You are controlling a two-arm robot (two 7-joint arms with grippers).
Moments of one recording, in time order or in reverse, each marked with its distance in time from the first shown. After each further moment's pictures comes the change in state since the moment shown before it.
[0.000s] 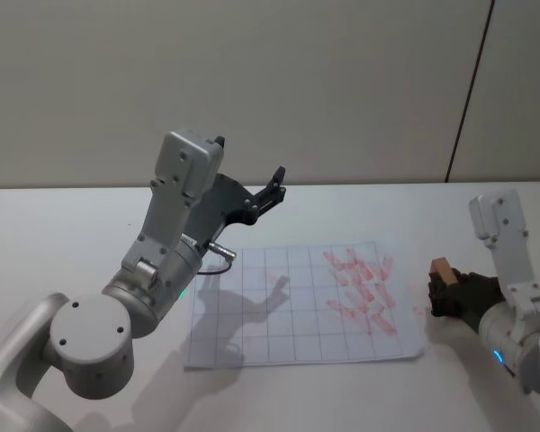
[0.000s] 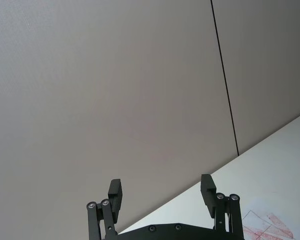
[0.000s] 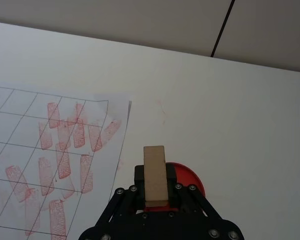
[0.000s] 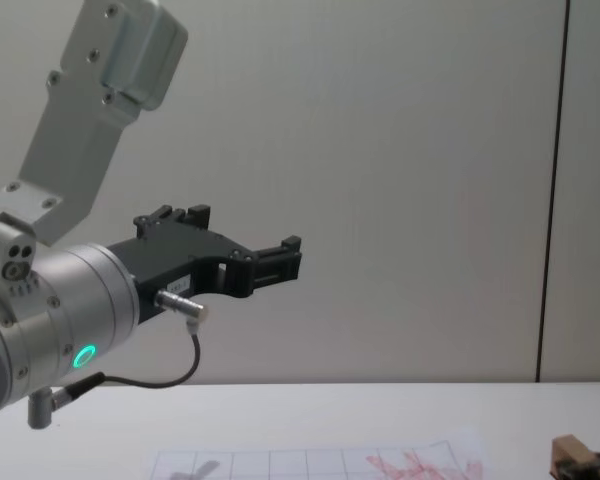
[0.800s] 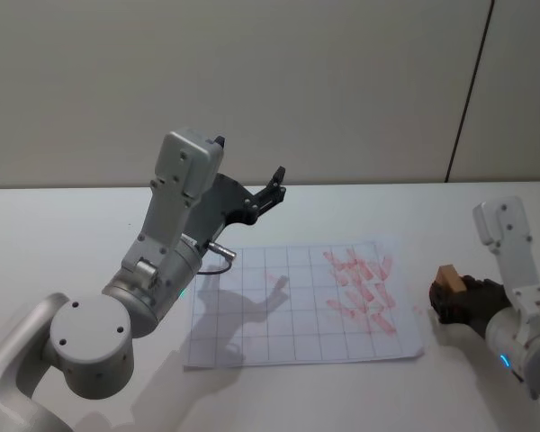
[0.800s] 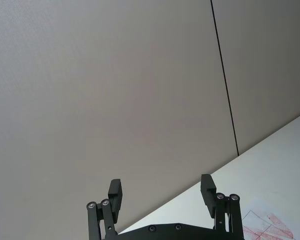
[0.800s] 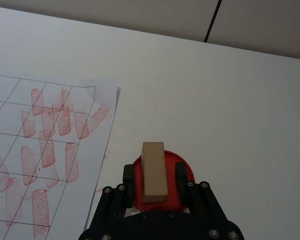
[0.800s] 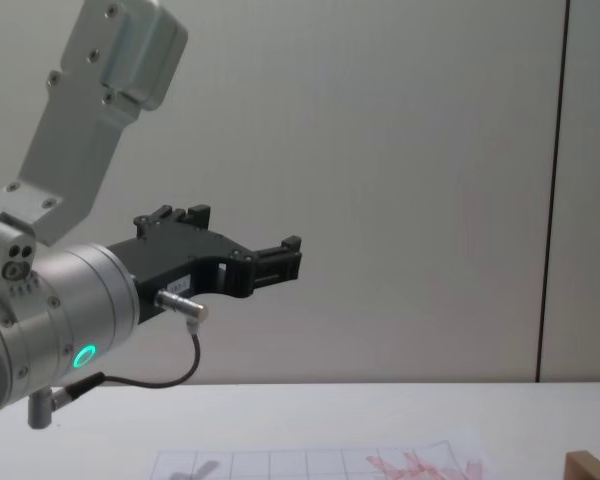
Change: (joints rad) left arm 0.000 0.000 0.000 0.000 0.000 0.000 0.000; right arm -0.002 0.001 0.015 0.010 -0.016 0.034 0.003
